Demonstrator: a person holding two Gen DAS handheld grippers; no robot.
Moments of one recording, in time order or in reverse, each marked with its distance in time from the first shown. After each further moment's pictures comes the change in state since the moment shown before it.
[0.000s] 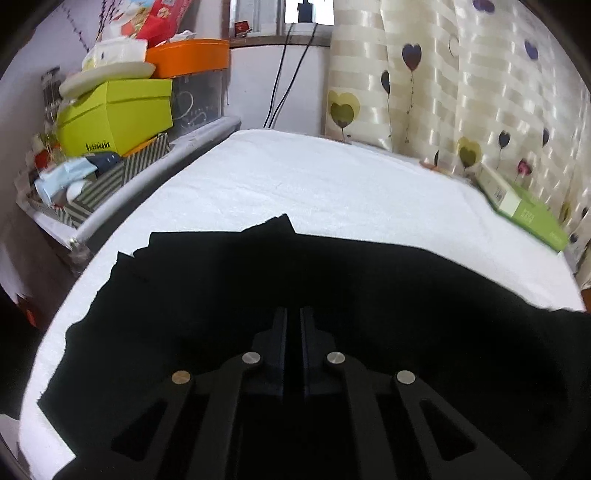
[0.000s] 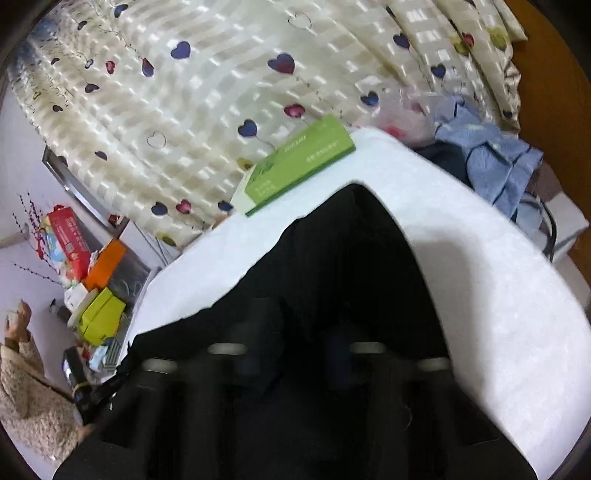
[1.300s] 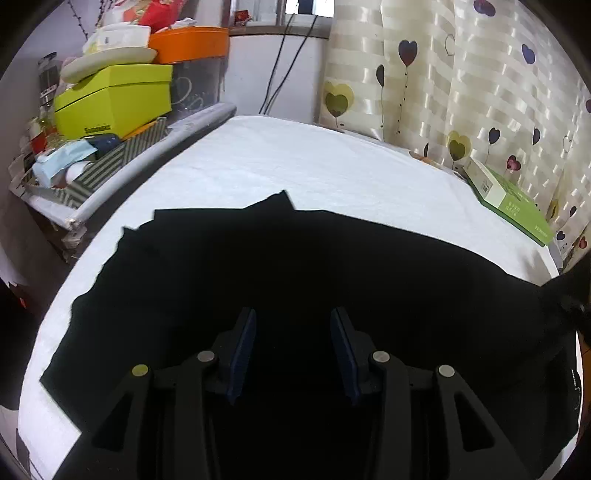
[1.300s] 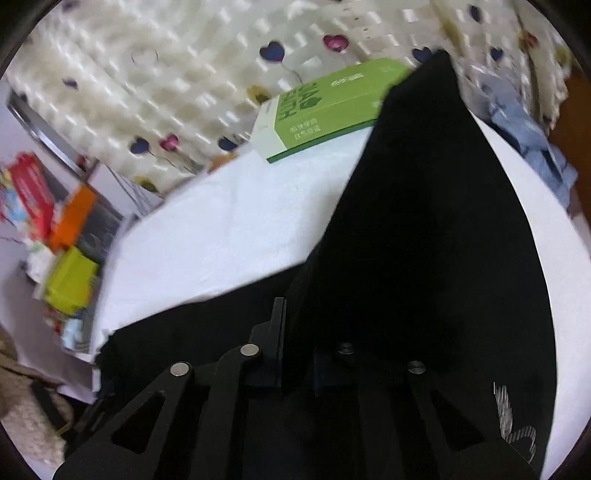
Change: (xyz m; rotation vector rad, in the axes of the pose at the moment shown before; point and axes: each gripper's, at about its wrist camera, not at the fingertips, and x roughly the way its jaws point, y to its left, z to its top) left arm -0.017 0.006 -0.016 0.000 0.051 -0.033; right arm 0.092 0.076 0.017 -0.062 0.251 -0.089
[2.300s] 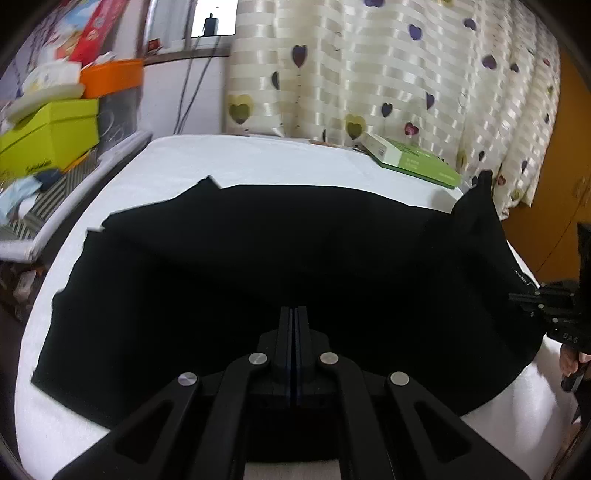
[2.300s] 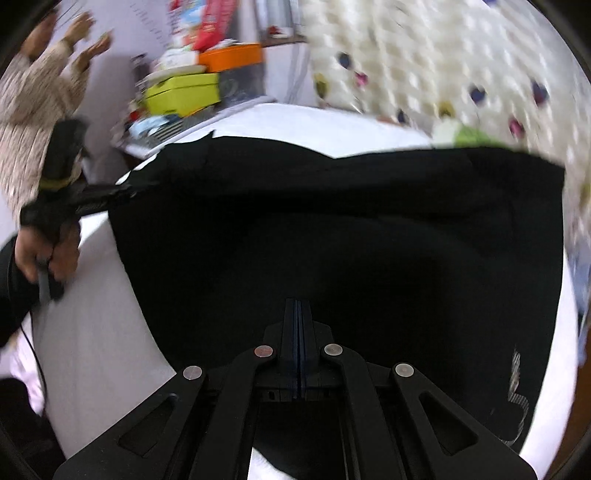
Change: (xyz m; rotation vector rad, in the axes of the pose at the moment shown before) left arm -0.044 0.003 -0.036 0.234 -0.042 -0.303; right arm -0.028 0.038 -0.114 -0.798 0.087 0.112
